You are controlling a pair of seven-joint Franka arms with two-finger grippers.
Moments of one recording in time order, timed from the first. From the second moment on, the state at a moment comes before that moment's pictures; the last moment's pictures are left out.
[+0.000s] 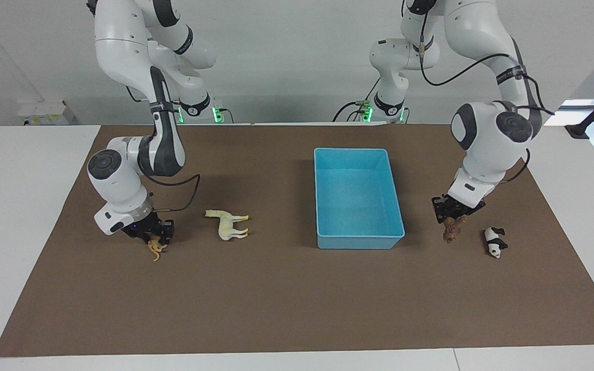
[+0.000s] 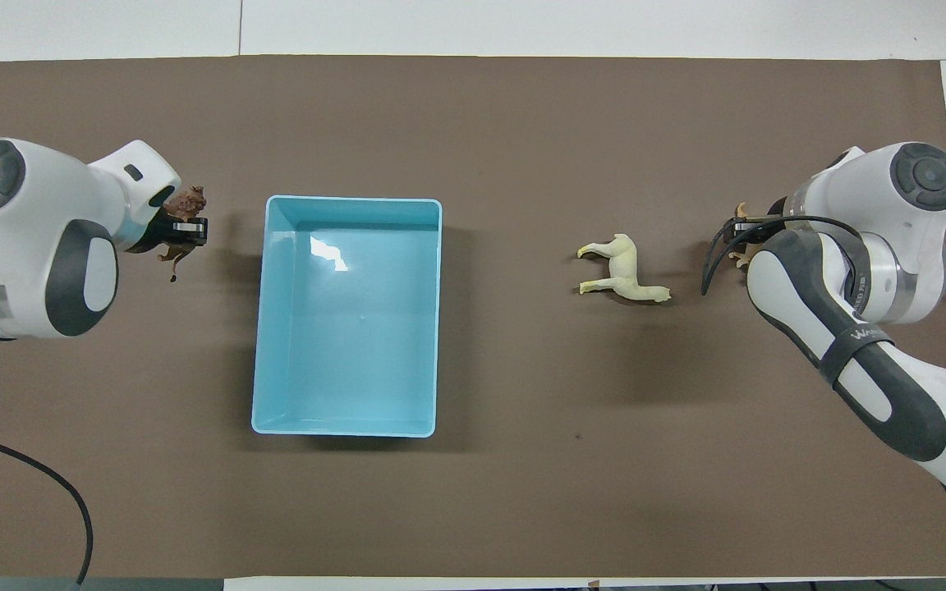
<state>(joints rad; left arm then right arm) -0.09 0.23 -0.02 -1.73 -0.02 2.01 -0.09 -0.07 0.38 0.03 -1.95 -0.02 2.38 0.02</state>
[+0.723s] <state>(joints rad) -0.38 0.12 -0.06 -1.81 -0.03 1.92 -0.51 -0.03 0.37 0.03 -1.87 -0.02 2.25 0.02</state>
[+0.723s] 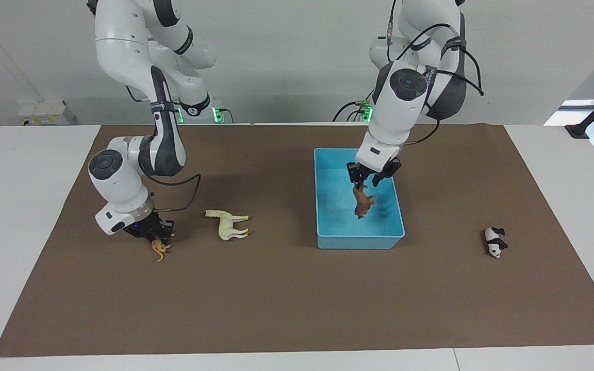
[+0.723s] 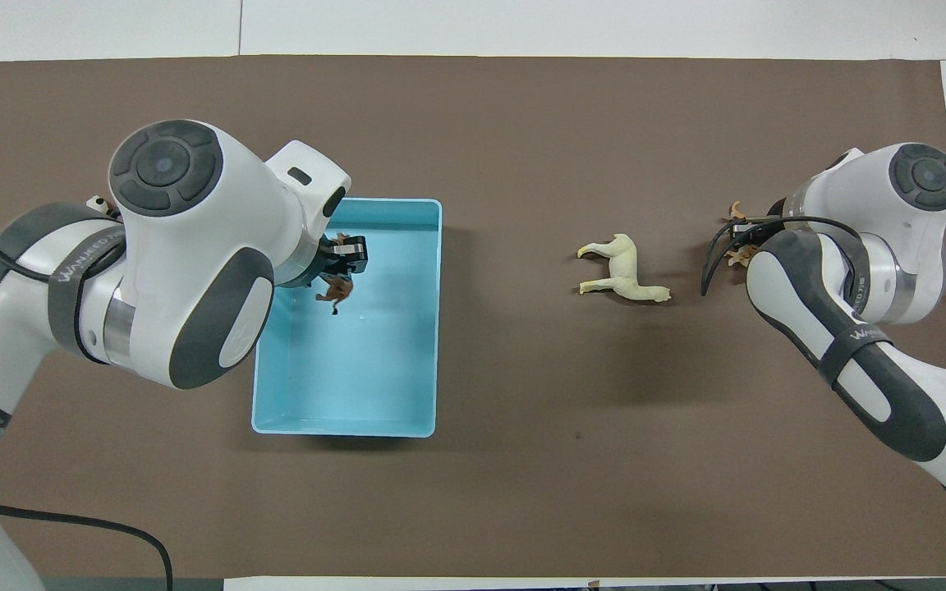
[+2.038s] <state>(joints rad) 0.18 0.45 -0.03 -1.73 -0.02 2.40 0.42 0.75 0.66 0.03 -1.11 0.02 1.95 0.79</state>
